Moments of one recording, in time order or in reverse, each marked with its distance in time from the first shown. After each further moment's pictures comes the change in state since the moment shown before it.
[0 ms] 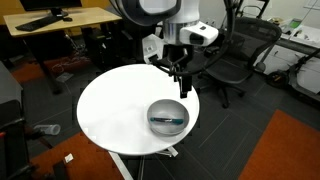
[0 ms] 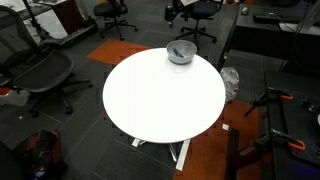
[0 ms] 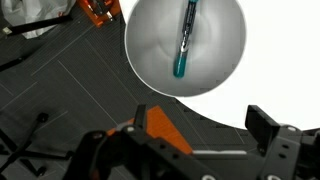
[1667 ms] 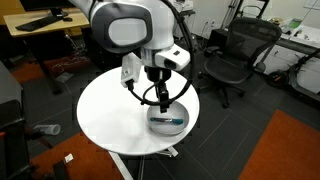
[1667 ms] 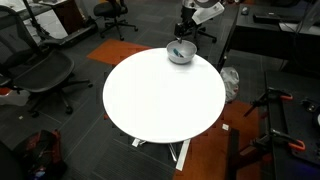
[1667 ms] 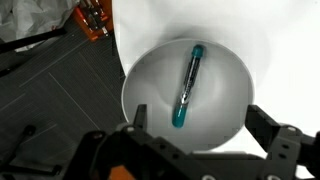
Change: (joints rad) arm -0.001 -0.071 0.023 -0.273 0.006 0.184 -0.035
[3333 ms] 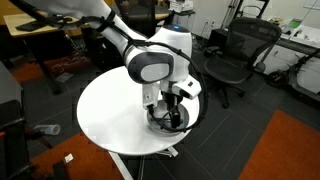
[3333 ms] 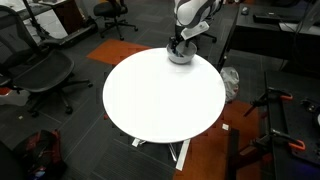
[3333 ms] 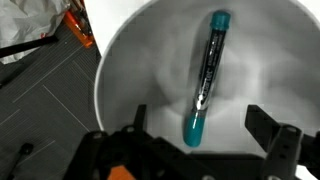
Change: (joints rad) arm -0.068 0.303 0.026 0.268 0.072 -0.002 0.000
